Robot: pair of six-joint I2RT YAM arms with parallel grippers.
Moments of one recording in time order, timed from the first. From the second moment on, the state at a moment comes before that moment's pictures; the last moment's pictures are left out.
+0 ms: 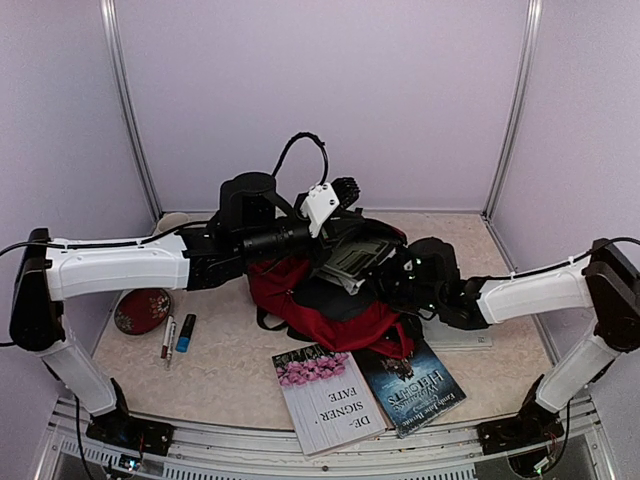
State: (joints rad) left arm -0.98 1.63 1.27 0.28 0.11 0.45; right arm 0.81 1.55 0.75 0.46 0.10 1.45
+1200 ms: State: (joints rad) left arm -1.11 1.29 0.91 -0.11 -0.18 -0.09; right arm 0.95 1.21 0.87 -0.59 -0.05 0.85
